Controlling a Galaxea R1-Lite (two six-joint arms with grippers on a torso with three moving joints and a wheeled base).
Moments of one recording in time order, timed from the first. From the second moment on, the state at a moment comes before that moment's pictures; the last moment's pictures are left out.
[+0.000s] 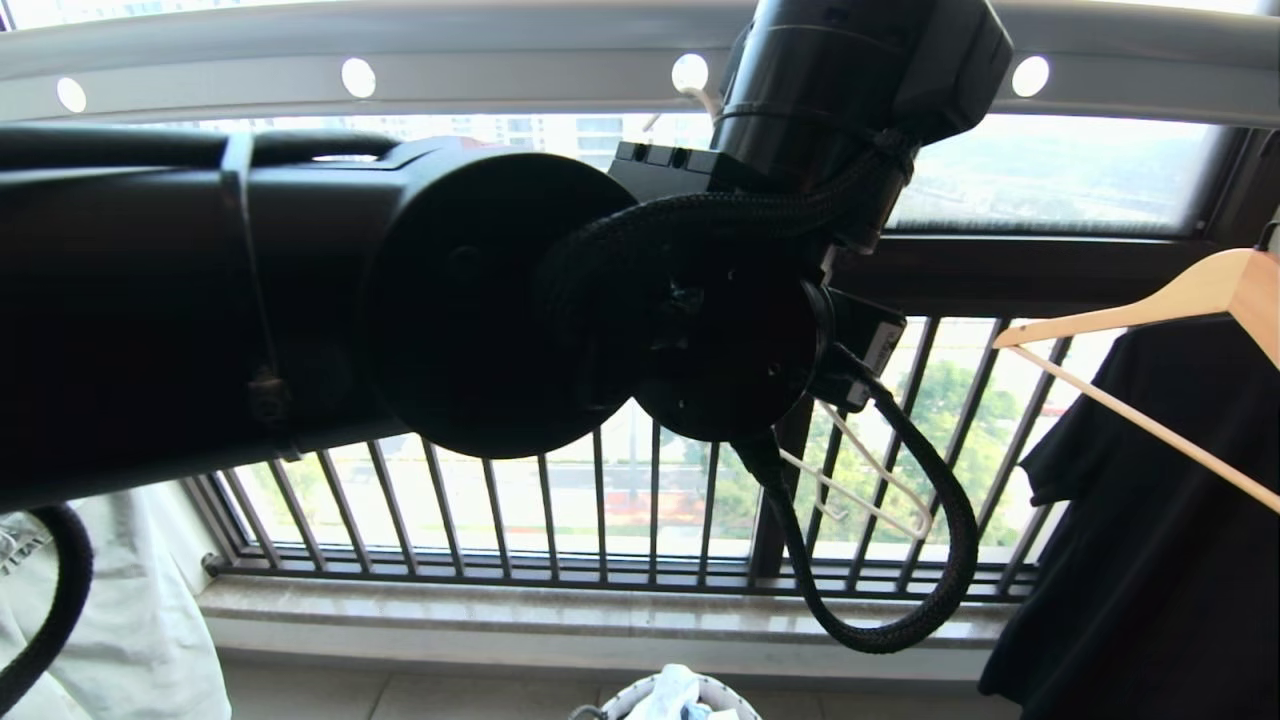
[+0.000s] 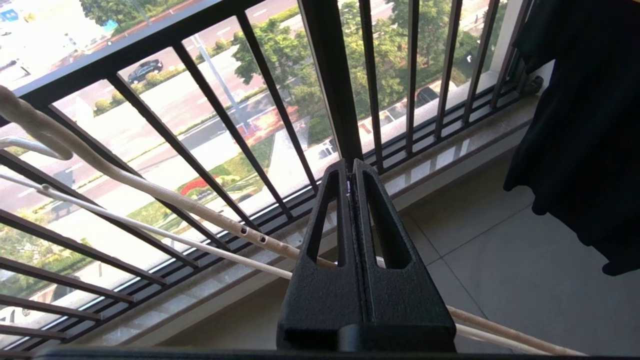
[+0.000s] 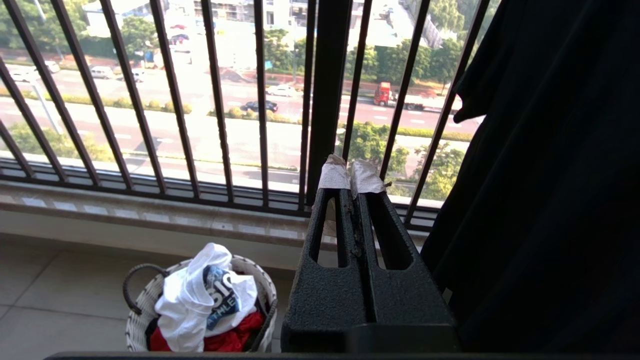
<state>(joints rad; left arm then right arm) -1.05 1.94 -1.91 0.28 0.54 -0.01 0.01 0.00 0.00 0.01 0.02 -0.05</state>
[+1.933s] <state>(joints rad) -0.70 1.50 -1.35 0.38 0.04 -0.31 0.02 0.00 0.00 0.01 0.02 -0.05</state>
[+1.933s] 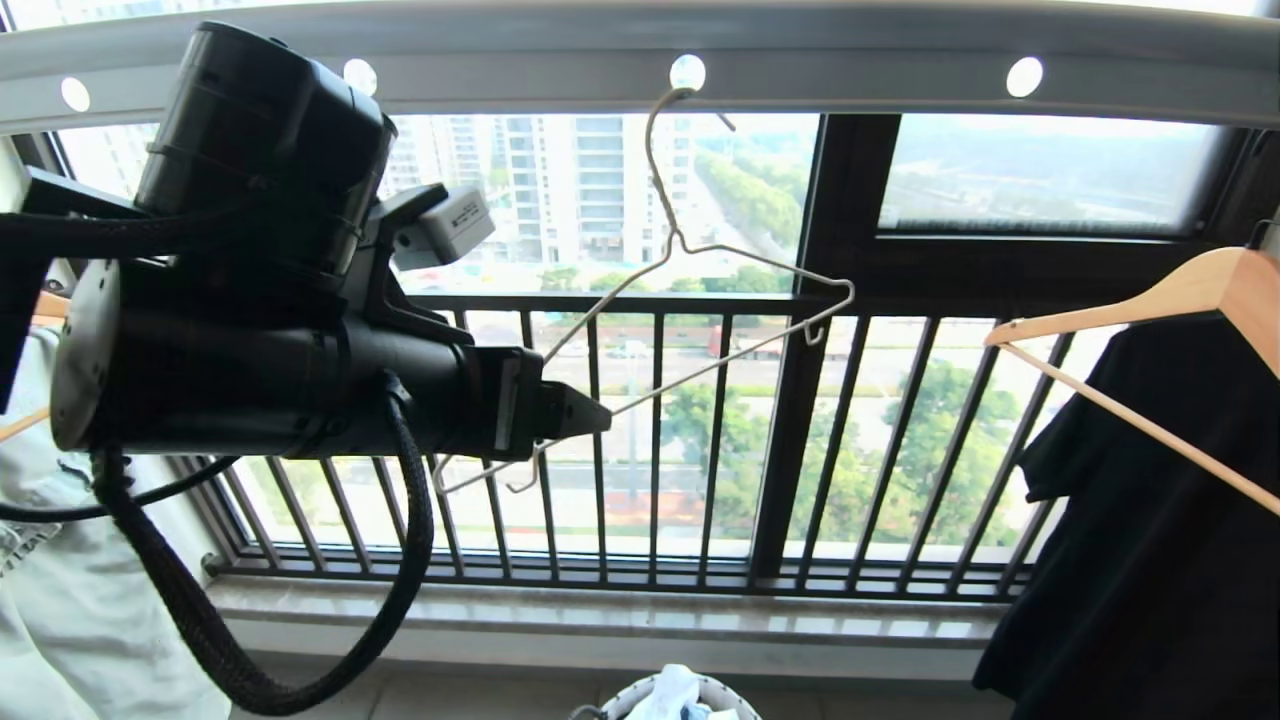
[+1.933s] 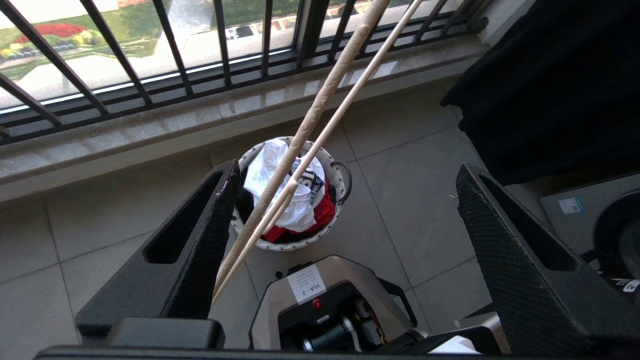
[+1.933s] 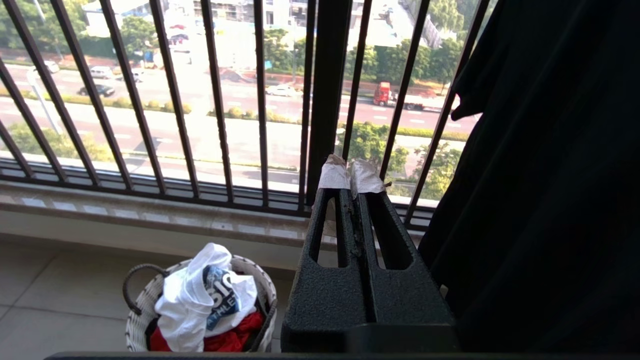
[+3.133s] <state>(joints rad) -0.67 1.55 -1.34 0.24 0.00 -0.25 0.01 0.00 0.00 0.01 0.02 -0.05</state>
